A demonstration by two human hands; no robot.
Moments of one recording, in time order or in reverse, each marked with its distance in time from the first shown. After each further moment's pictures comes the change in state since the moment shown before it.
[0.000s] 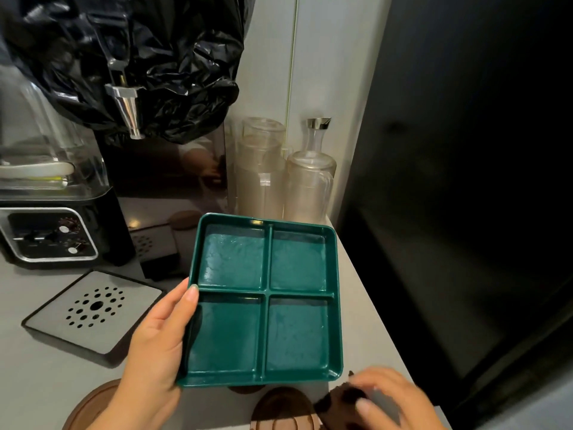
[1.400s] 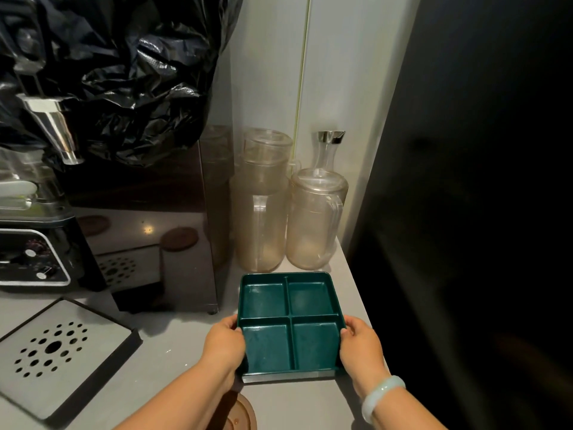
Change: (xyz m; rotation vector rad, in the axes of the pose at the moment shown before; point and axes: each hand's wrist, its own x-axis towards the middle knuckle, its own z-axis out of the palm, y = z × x) left_hand 0.130 -0.110 0.077 0.445 0.175 -0.394; right_hand 0.199 0.058 0.026 0.405 0.278 0.618
